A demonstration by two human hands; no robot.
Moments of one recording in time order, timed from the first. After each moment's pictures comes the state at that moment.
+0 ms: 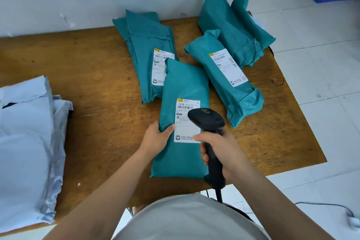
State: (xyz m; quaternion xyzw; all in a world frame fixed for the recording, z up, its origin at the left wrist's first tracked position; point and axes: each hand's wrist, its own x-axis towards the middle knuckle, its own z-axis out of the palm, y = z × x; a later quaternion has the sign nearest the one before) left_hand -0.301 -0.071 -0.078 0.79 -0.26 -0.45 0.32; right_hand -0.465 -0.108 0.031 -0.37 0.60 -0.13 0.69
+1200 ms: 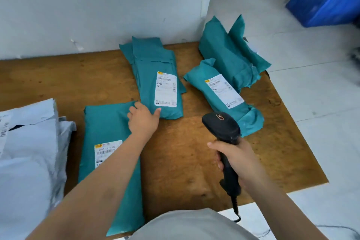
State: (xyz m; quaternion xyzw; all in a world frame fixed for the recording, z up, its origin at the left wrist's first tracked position) left_hand -0.234 -0.143 -0.050 0.91 -0.29 -0.21 0.20; right_hand -0.469 -0.131 0.050 -0.45 0.61 -0.18 0.63
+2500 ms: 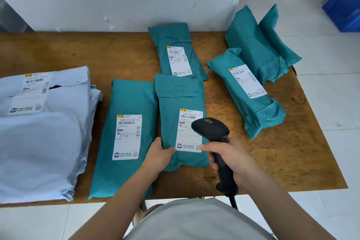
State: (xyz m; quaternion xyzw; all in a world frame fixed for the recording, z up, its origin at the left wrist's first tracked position) left_hand -0.299 -0.007 -0.056 0.79 -0.13 -0.48 0.36; right_hand -0.452 -0.093 0.028 -0.46 0.55 -0.05 0.70
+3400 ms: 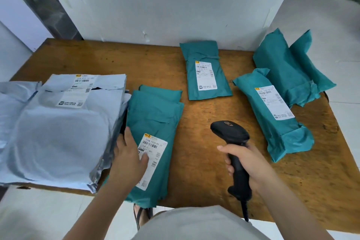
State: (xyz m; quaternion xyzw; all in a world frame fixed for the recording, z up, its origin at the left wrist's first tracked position) left_hand -0.237 0.071 -0.005 0.94 -0.23 -0.21 0.16; right_hand -0.433 -0.106 0.037 -0.47 0.51 -0.06 0.71
